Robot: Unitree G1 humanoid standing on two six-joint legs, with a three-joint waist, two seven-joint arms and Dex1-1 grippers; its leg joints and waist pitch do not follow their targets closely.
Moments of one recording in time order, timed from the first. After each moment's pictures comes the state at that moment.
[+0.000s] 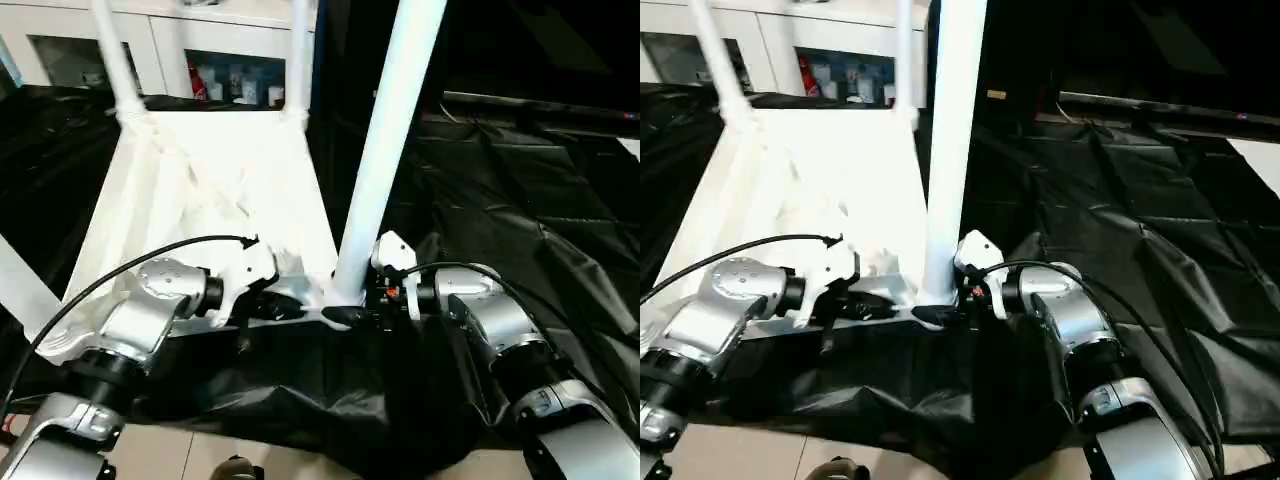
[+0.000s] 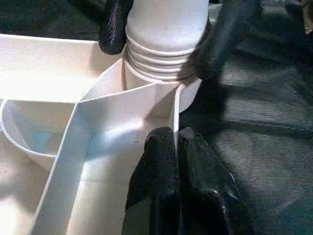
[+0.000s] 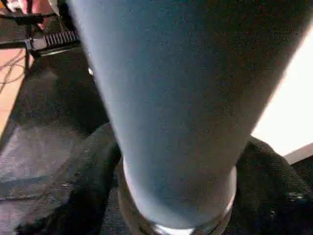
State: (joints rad) left arm -0.48 0.47 -0.27 0.38 -0.06 0.19 -1.26; right arm -0.58 -0.25 0.23 0.65 0.12 0.08 1.20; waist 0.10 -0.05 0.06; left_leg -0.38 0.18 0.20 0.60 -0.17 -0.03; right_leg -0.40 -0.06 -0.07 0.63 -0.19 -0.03
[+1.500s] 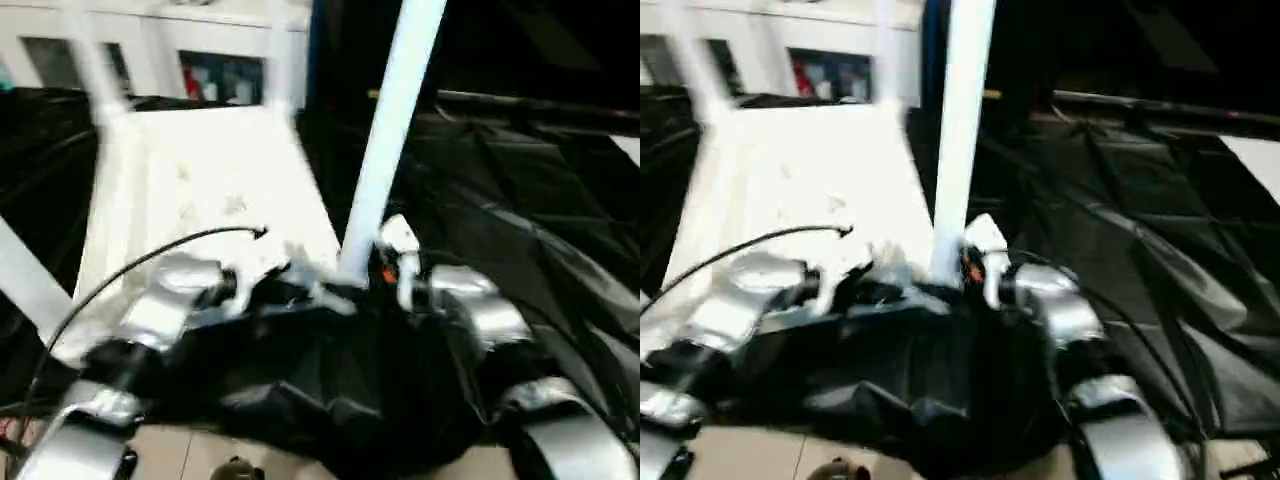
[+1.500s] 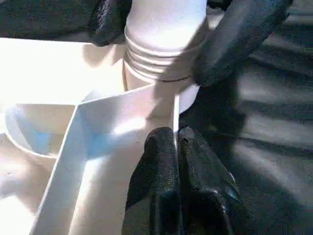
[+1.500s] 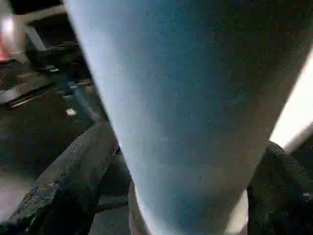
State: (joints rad) left arm -0.54 0.41 -0.26 0.47 -0.02 0.17 -1.20; right arm -0.60 -0.19 0.13 0.71 0.14 0.09 1.13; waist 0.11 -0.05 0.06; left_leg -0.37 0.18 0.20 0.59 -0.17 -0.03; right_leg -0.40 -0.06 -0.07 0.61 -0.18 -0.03
